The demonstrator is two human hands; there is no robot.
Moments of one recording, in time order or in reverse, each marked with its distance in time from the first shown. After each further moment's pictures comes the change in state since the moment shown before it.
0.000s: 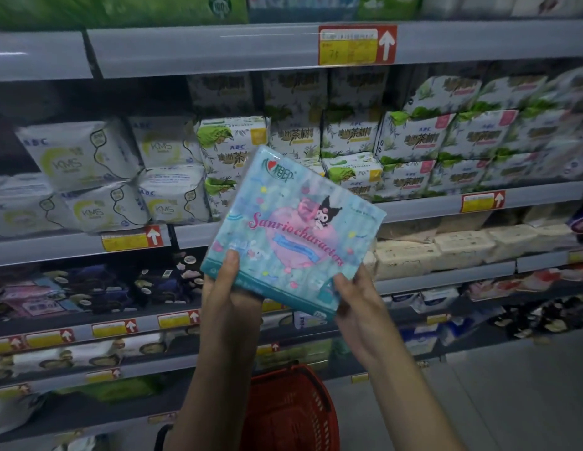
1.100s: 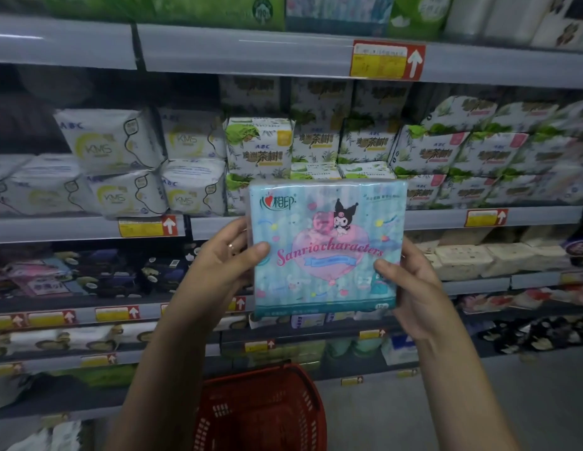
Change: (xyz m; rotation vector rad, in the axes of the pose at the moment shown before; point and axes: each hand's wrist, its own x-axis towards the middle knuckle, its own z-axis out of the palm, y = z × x) left_hand 0.009 0.065 -0.010 0.530 -0.327 -0.086; right_hand -0.009 -0.064 0.000 -0.182 -0.099 -0.127
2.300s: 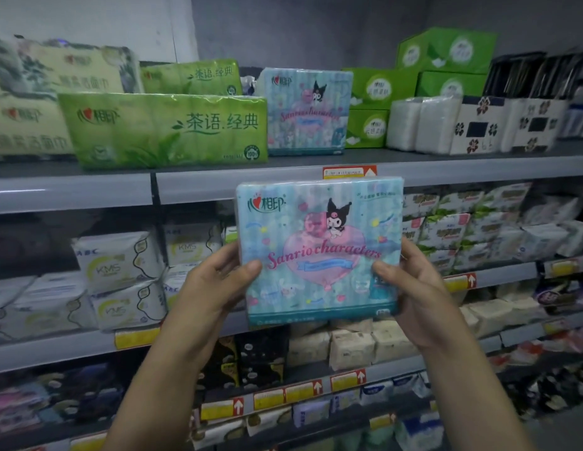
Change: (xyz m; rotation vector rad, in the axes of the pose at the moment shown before) left_hand 0.024 0.100 0.015 0.055 -0.086 0.192; right_hand 0.033 -0.086 0.054 -0.024 0.008 -0.221
